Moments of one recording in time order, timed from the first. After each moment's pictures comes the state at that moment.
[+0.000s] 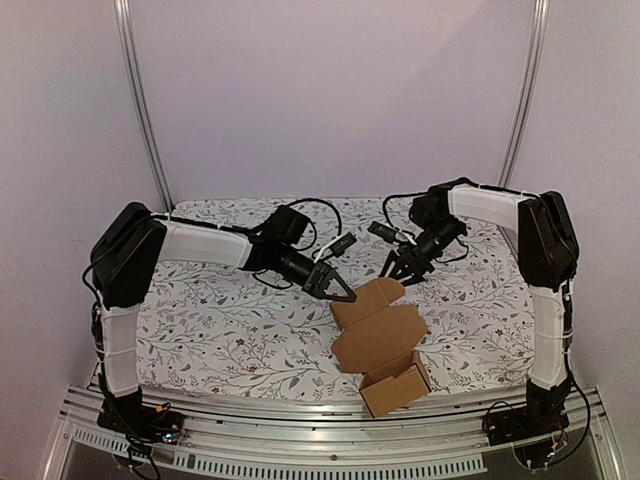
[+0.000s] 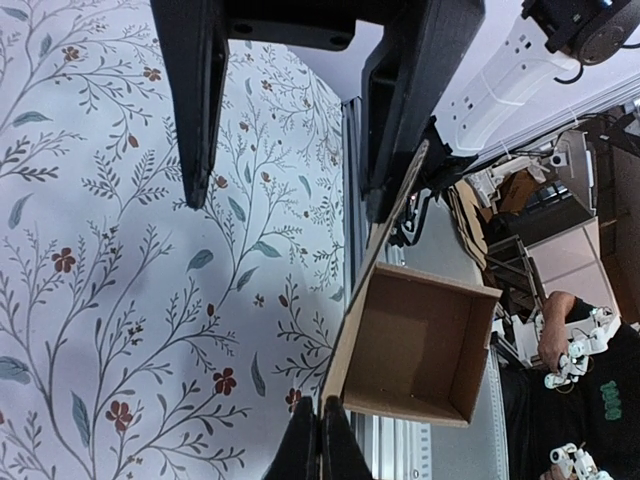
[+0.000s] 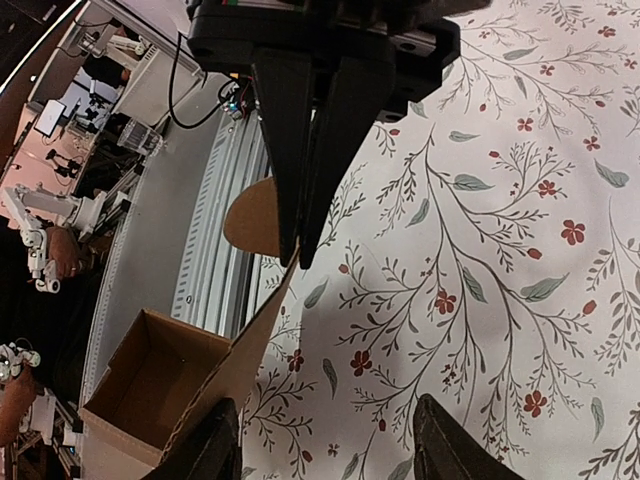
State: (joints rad) left arm -0.73 2.07 1.37 -0.07 1.06 -0.20; right arm 0.44 2.15 1.74 -1.34 -1.06 -1.00
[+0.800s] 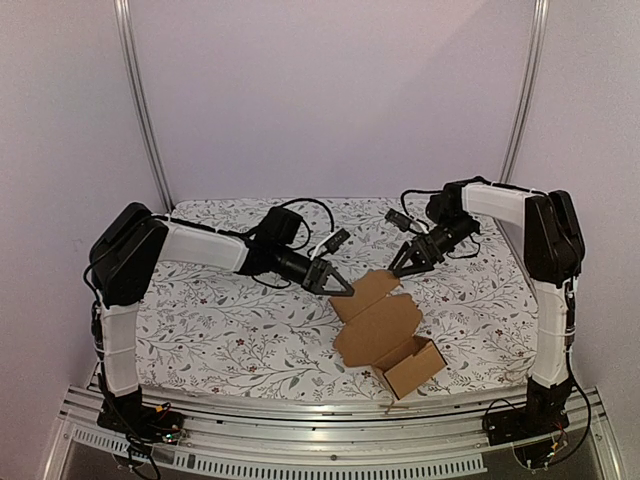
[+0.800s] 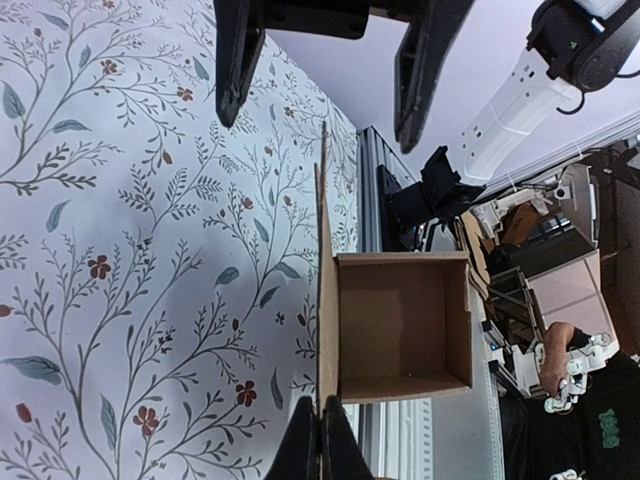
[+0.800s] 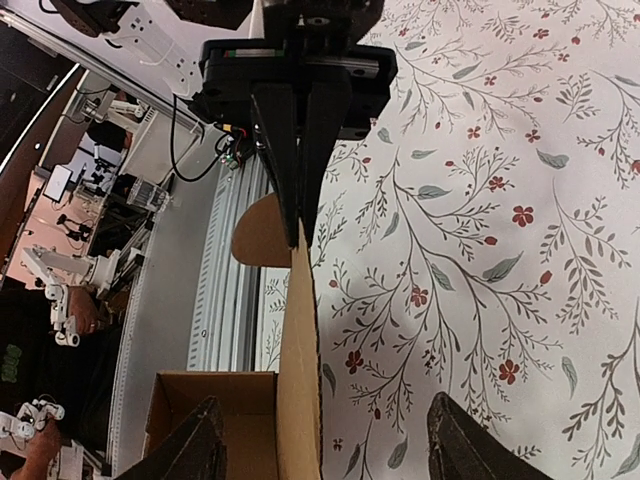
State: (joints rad) left arm -0.71 2.07 1.32 0.08 1.04 -0.31; right arm 0.34 2.15 1.73 -1.34 -1.14 -0.94
